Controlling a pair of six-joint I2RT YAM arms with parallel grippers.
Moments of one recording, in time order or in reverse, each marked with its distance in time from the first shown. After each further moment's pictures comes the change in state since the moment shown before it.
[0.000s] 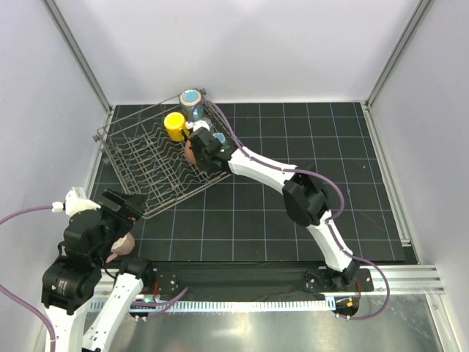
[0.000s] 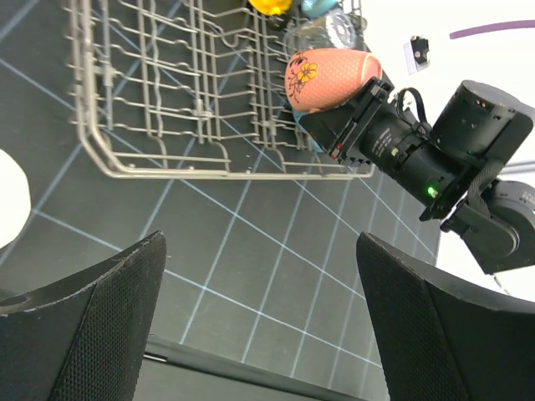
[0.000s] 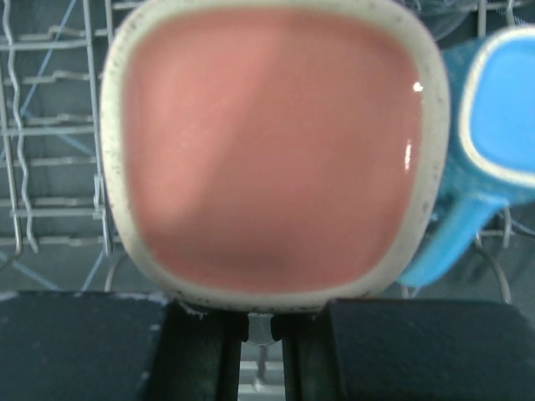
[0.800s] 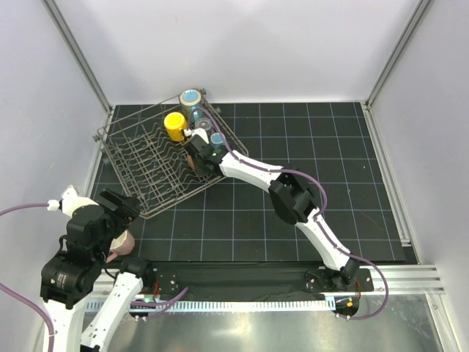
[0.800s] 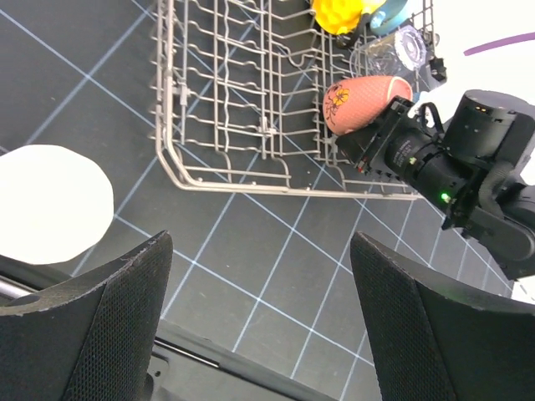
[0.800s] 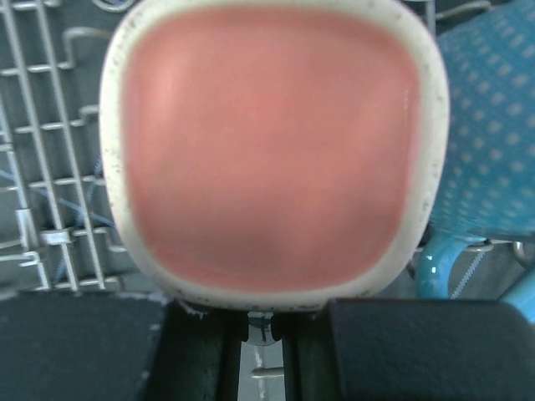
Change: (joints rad) left arm 0.000 0.058 0.043 -0.089 -0.130 0.069; right arm 0.016 0.184 0.154 -0.087 0.087 0.060
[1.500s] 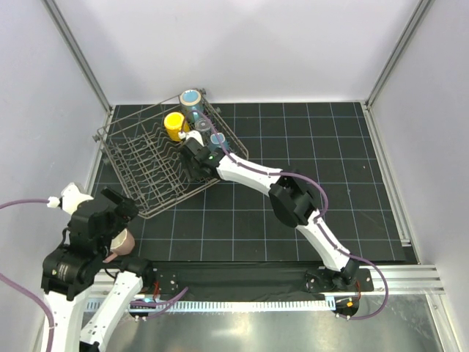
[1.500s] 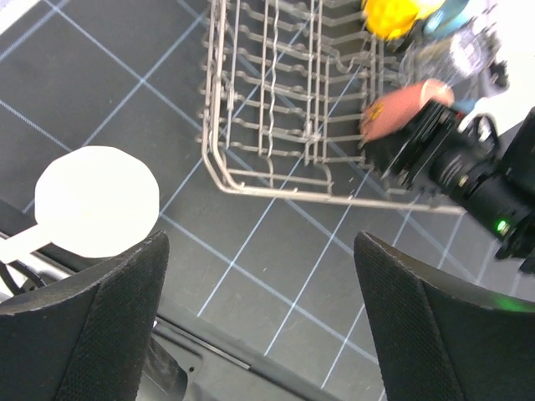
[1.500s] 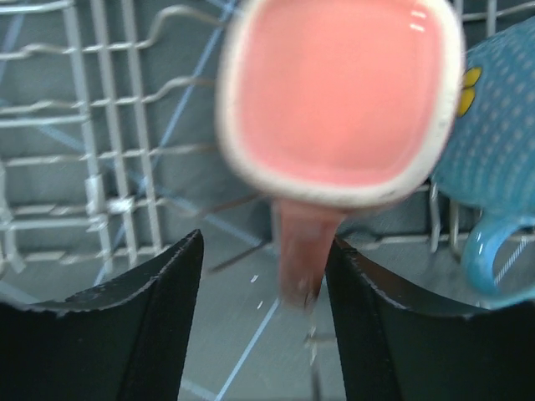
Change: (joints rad) left arm 0.000 0.065 0.021 -0.067 -0.075 0.024; right arm 0.037 -0.011 0.010 0.000 -0.024 0.007
